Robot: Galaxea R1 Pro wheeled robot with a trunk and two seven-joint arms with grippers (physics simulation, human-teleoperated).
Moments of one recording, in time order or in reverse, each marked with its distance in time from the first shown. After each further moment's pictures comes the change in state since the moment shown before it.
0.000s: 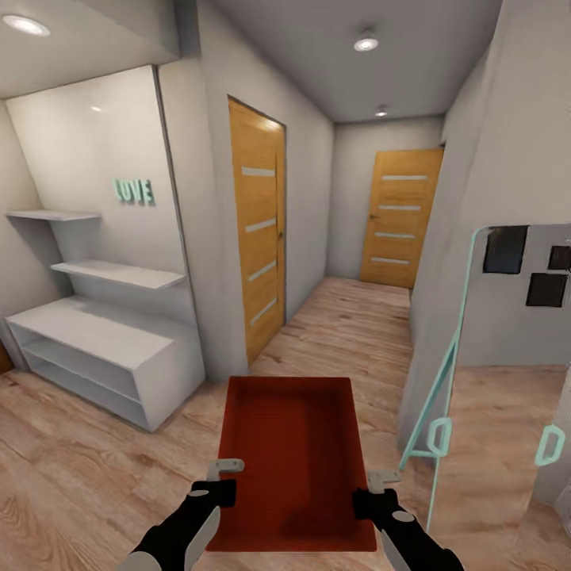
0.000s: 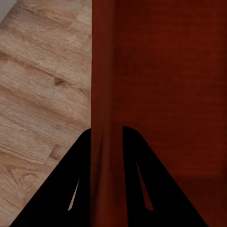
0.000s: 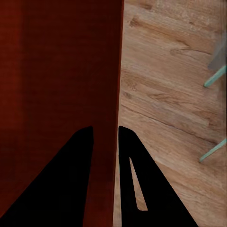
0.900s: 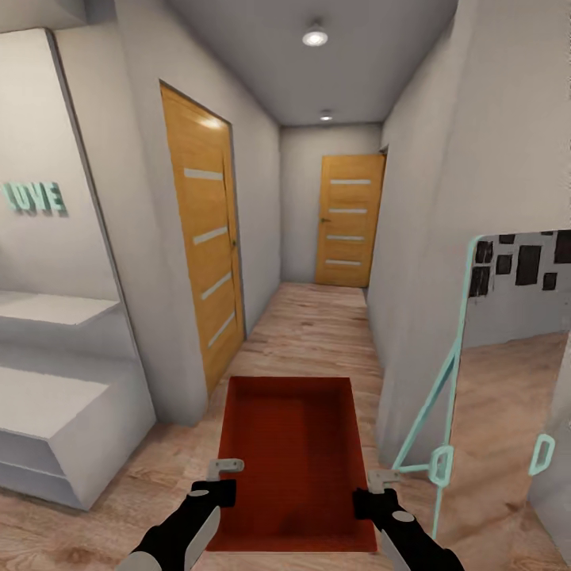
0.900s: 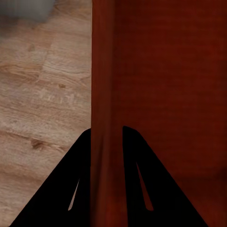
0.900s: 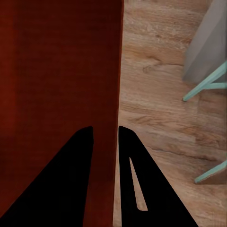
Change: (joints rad) left arm 0.000 0.000 0.000 0.000 0.000 0.000 0.000; right arm 0.000 0.000 0.000 0.000 0.000 0.000 0.000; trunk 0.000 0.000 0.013
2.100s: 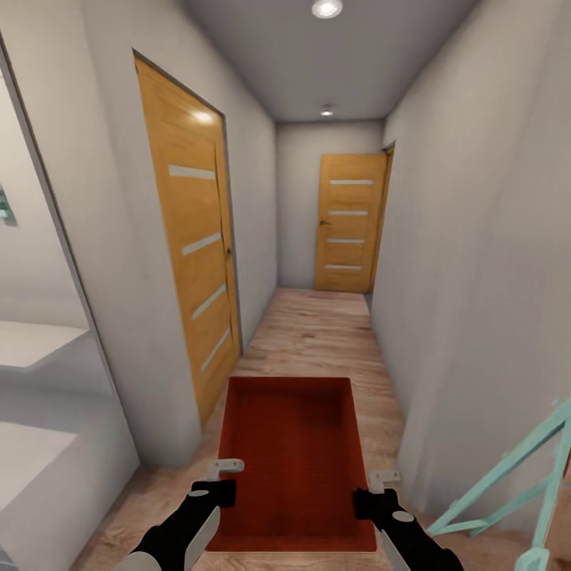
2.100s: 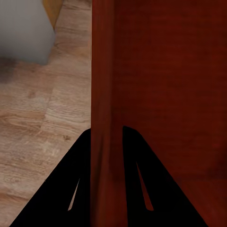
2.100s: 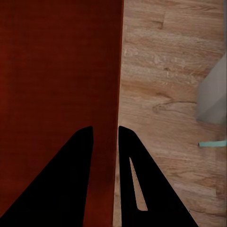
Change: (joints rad) left arm 0.000 0.000 -0.001 0.000 0.001 0.000 0.000; right arm 0.000 0.000 0.000 0.000 0.000 0.000 0.000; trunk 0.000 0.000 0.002
